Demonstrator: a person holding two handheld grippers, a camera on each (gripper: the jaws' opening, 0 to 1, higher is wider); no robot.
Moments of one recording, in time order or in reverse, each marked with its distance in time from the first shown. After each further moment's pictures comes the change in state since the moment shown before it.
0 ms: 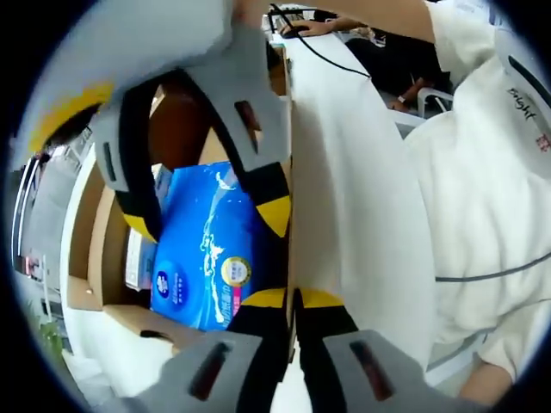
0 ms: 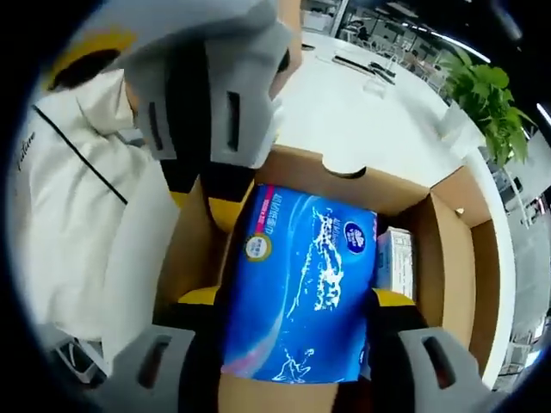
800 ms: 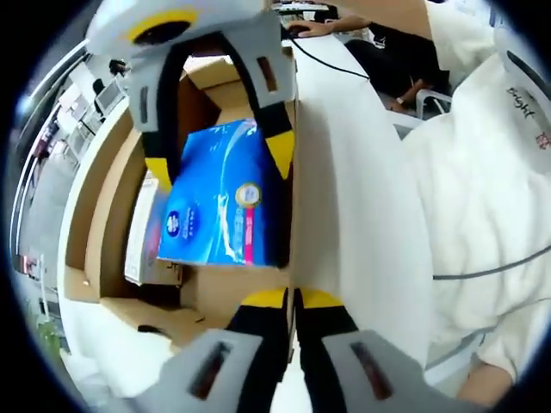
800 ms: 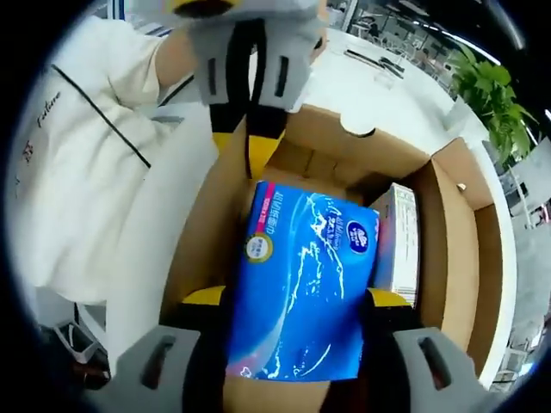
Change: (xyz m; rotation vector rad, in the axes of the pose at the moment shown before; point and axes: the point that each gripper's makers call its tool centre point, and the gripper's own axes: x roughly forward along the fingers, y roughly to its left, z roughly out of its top) left arm -0.002 -0.005 0.000 -0.005 -0.004 -0.019; right arm -0.029 0.019 -0.046 -0.045 0.020 0.042
